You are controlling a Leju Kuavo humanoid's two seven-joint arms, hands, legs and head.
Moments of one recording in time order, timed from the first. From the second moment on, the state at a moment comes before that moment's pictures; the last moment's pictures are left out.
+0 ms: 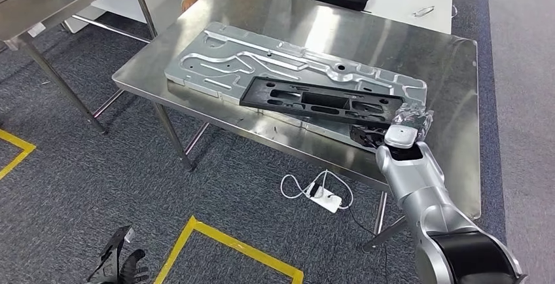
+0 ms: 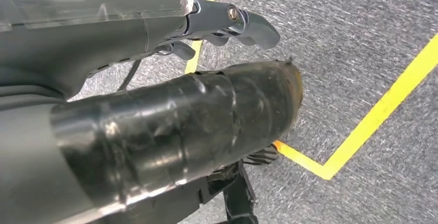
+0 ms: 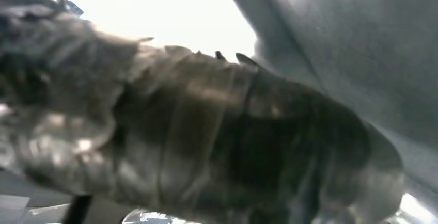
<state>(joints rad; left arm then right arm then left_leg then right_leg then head) -0.10 0.02 0.01 -0.68 0.06 -0.19 0.43 -0.76 -0.15 0.29 -0.55 1.41 0.17 0.57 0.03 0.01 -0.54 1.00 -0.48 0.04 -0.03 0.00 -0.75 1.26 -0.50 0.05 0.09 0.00</state>
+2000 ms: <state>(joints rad) -0.11 0.02 0.03 -0.66 0.02 -0.20 0.40 -0.82 -0.11 0.25 -0.58 1.41 0.38 0.39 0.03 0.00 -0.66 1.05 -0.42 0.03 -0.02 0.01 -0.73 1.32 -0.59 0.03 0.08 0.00</state>
